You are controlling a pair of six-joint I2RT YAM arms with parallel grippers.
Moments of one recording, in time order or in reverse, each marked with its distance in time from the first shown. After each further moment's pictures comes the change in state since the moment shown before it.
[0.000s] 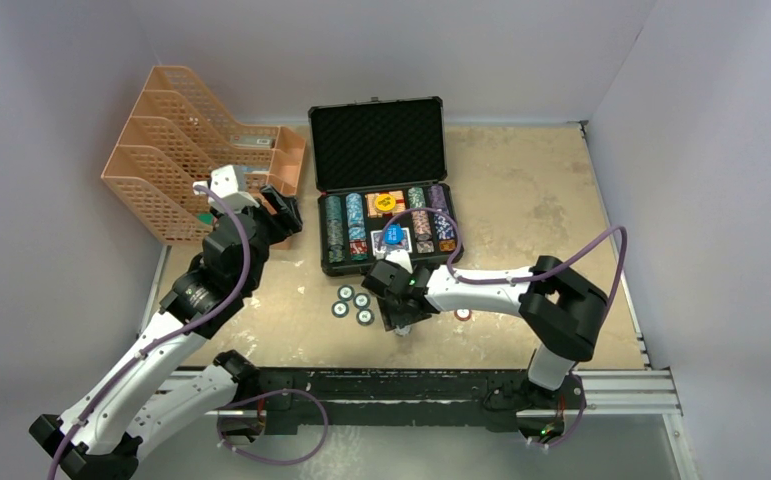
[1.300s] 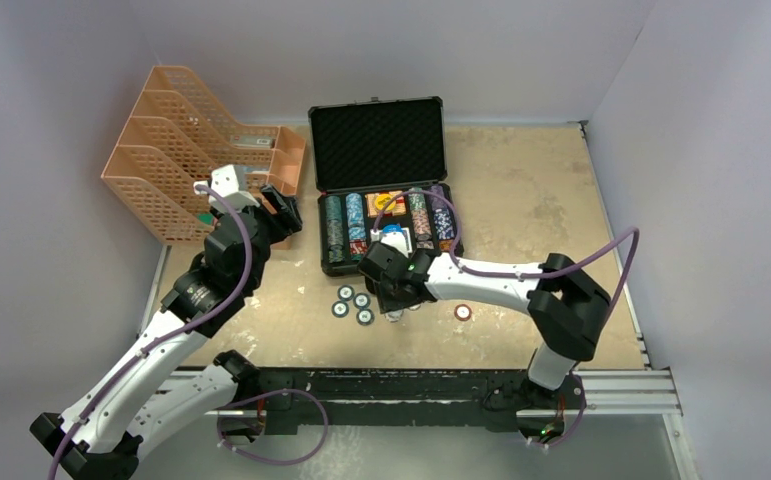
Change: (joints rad) left arm 0.000 0.007 0.000 -0.001 -0.016 0.000; right arm -0.027 -0.011 0.109 -0.049 0.016 -0.019
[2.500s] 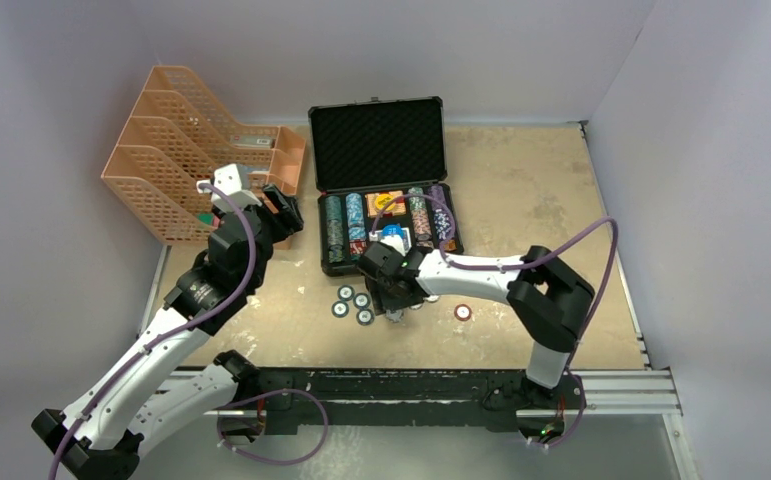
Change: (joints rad) left arm 0.000 0.017 0.000 0.000 -0.011 0.000; right arm -0.039 0.098 0.019 0.031 -0.042 -0.031
